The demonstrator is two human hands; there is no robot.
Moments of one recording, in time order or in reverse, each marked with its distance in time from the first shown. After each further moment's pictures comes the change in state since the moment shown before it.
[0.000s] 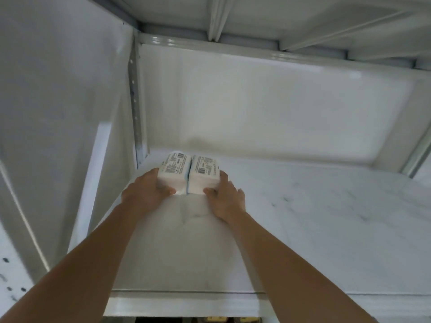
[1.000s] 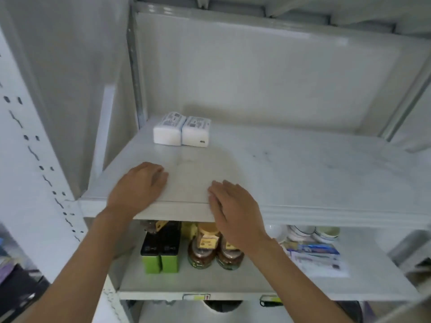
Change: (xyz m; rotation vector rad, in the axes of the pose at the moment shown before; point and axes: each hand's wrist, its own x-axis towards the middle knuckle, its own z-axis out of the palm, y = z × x) left_hand -0.179 0.005 -0.001 0.124 0.100 0.252; right_hand -0.224 0.069 -0.034 -0.190 0.176 -0.533
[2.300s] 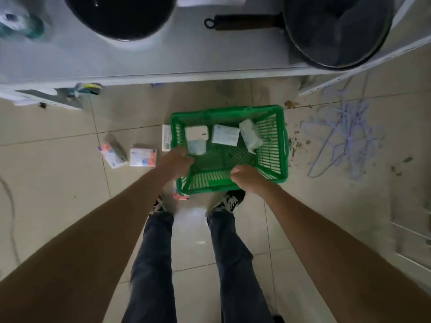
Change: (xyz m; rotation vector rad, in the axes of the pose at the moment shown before) left_hand -0.489 0.086 0.645 -0.253 -1.199 -0.850; right_hand -0.648 0.276 0.342 0.478 -1.328 1.239
